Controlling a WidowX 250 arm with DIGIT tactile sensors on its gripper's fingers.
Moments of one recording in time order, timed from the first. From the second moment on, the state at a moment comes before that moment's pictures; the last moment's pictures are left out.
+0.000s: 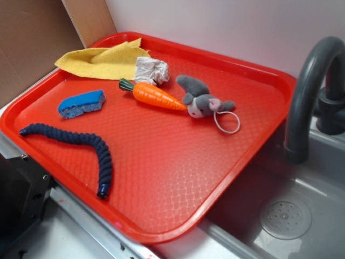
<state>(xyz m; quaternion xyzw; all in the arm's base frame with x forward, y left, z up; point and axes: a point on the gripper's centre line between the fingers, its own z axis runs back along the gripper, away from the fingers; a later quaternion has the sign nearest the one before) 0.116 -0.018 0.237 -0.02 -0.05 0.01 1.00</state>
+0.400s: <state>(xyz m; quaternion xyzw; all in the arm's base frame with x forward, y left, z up) 0.115 -0.017 0.234 -0.01 -0.04 0.02 1.00</state>
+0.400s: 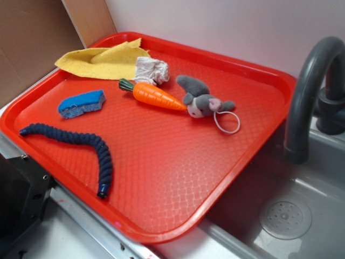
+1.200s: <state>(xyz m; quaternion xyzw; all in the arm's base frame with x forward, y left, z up) 0.181 -0.022 0.185 -0.01 0.02 0.39 0.92</state>
